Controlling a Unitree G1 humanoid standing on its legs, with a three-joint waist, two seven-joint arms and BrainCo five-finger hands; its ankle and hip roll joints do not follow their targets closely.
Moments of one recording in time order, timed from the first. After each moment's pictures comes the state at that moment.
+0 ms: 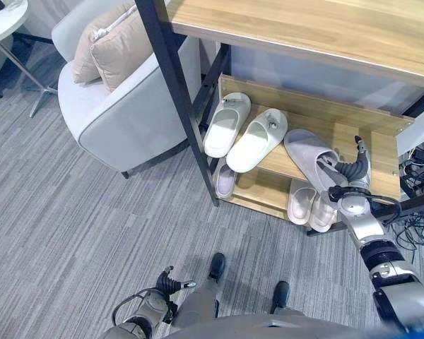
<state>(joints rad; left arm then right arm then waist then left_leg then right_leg) -0.09 0.22 -0.34 1.27 0.06 -0.11 0.22 -0.40 -0.41 0.13 0.63 -0.04 -0.10 -0.55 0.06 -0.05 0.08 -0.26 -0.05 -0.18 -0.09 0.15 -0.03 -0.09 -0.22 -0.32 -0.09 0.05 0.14</state>
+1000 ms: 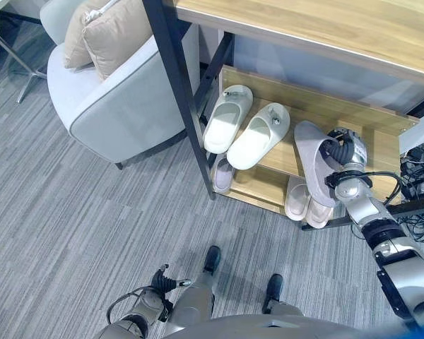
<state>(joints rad) -0.10 0.24 -0.33 1.28 0.07 -0.12 0.22 -0.50 -0.49 0.23 0.63 -0.30 -0.05 -0.53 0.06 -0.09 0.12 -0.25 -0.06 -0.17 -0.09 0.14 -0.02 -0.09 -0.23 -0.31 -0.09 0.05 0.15</state>
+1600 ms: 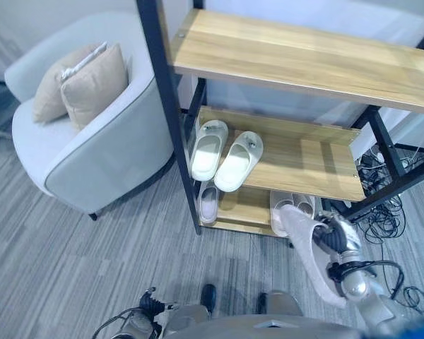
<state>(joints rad) 0.00 0.25 -0.21 1.32 0.15 -0.12 0.23 0.21 -0.43 0.26 0.31 -0.49 -0.15 -0.42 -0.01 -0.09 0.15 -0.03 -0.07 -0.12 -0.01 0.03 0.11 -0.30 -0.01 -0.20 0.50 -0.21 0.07</state>
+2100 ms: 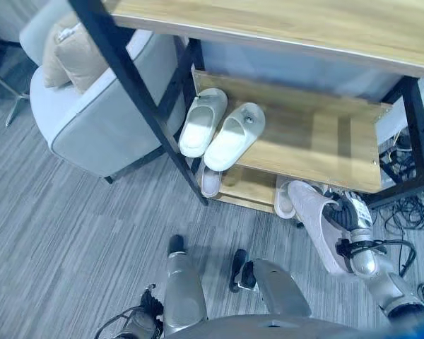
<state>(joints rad) -0.05 0.26 -0.23 1.32 0.13 -0.12 0.29 0.08 -0.53 0.20 0.29 -0.47 -0.16 -0.47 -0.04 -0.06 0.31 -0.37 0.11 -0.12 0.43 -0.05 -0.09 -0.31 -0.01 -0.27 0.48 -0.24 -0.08</state>
